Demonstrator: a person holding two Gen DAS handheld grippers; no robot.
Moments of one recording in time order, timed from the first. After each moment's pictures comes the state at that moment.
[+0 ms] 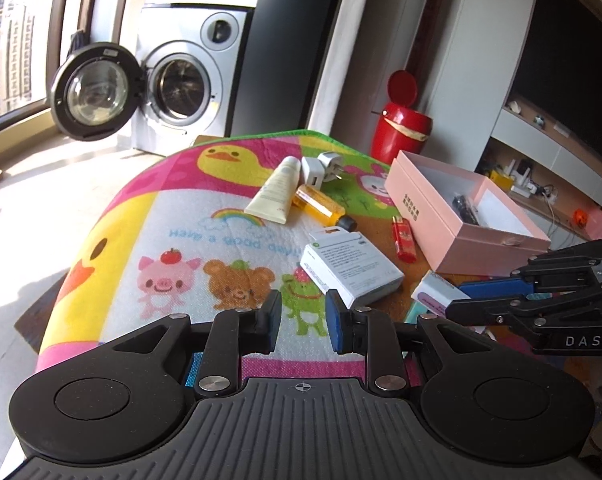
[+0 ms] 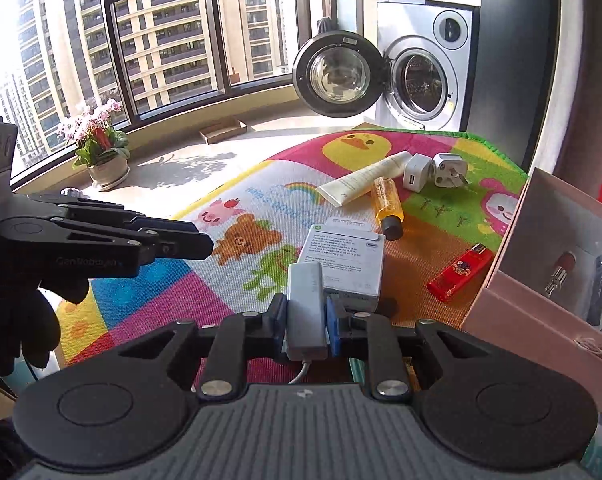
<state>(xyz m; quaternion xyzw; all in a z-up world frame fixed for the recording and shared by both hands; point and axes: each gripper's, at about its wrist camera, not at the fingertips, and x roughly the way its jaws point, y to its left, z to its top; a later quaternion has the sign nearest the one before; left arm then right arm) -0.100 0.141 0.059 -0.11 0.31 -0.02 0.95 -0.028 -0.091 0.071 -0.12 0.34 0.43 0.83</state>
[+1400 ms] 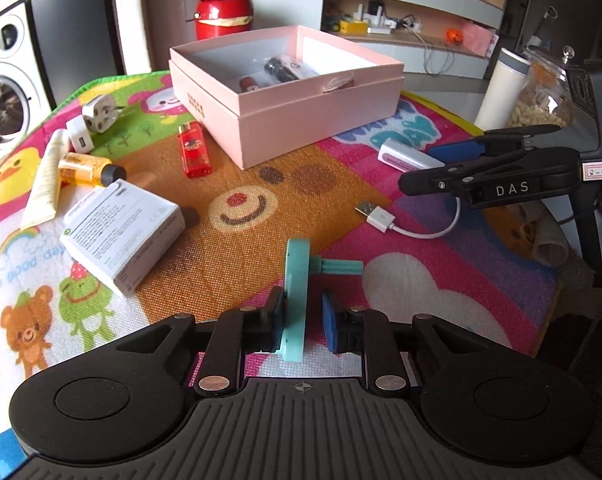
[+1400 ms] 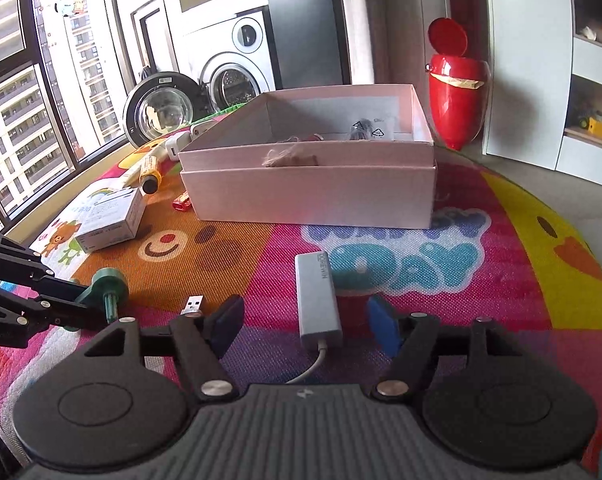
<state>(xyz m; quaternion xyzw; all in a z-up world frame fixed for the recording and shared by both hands) -0.060 0.020 0.030 0.09 0.42 -0.24 0.87 -0.017 -0.234 0.008 0.01 0.34 0.22 0.92</state>
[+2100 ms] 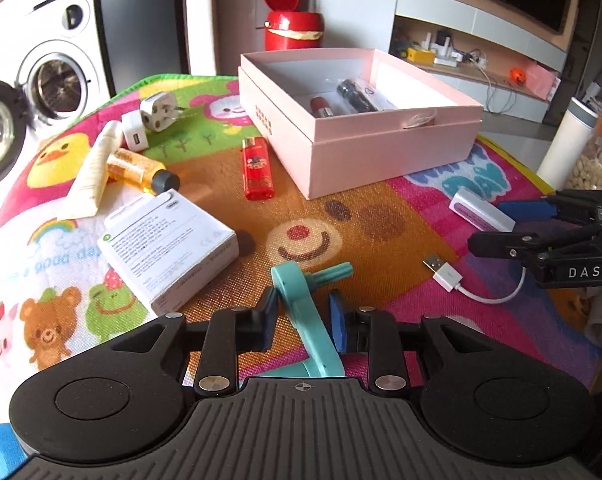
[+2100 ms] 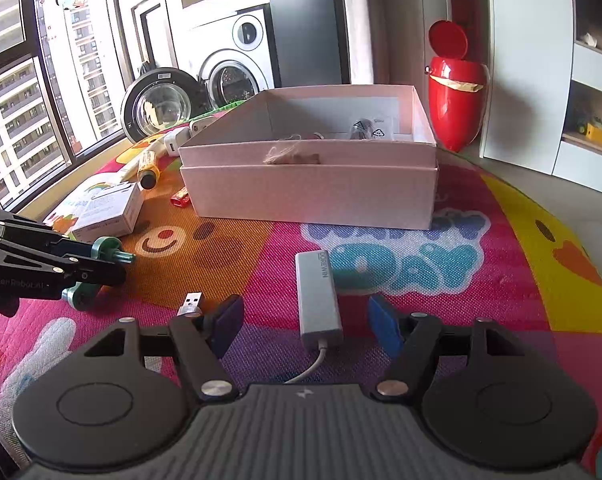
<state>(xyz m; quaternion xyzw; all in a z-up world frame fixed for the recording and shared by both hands) -0.032 0.025 0.026 0.04 0.41 -0.14 0.90 -0.018 -0.231 0.007 -0.01 0.34 0.21 0.92</state>
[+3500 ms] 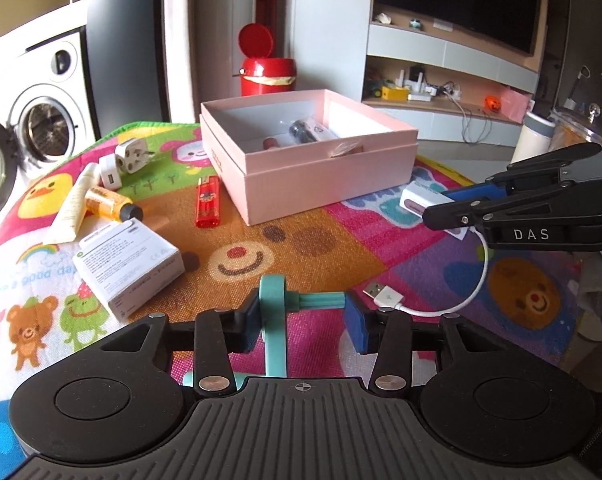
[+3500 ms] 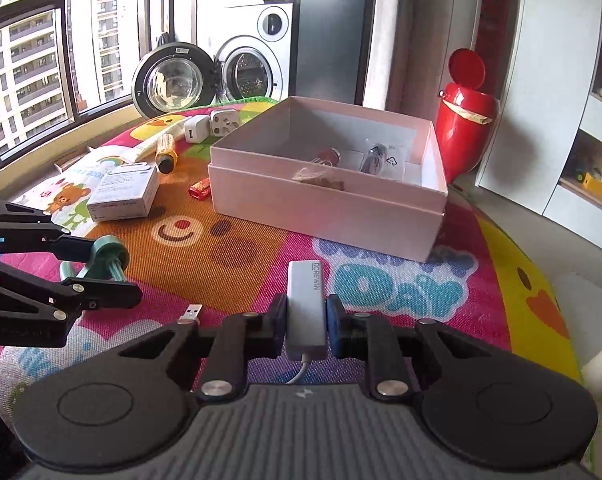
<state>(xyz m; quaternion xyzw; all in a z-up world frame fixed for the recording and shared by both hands) -0.079 -0.004 0.041 0.03 0.33 -0.17 0.93 -0.040 -0.218 0.055 -0.10 0.31 0.22 0.92</state>
